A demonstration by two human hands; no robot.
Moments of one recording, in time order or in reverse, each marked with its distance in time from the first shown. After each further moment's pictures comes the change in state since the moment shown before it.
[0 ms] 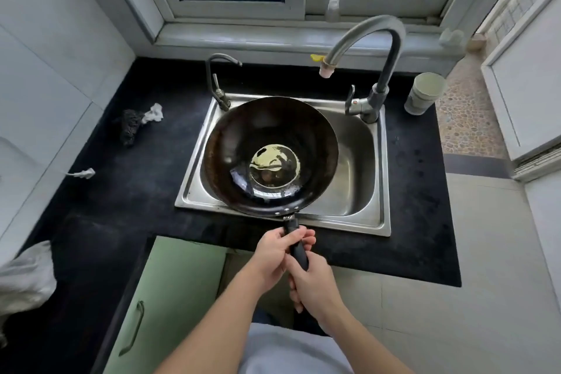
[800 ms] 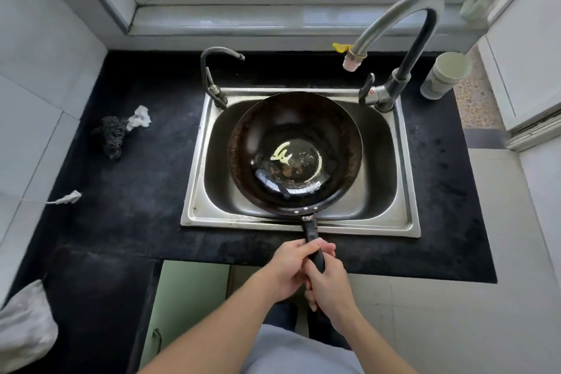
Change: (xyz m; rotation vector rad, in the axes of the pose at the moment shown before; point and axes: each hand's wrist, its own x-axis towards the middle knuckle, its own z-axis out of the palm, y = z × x) left_hand 0.046 0.012 -0.046 0.153 -0.174 -0.291; right_hand 0.058 0.014 0.038 0.021 0.175 0.097
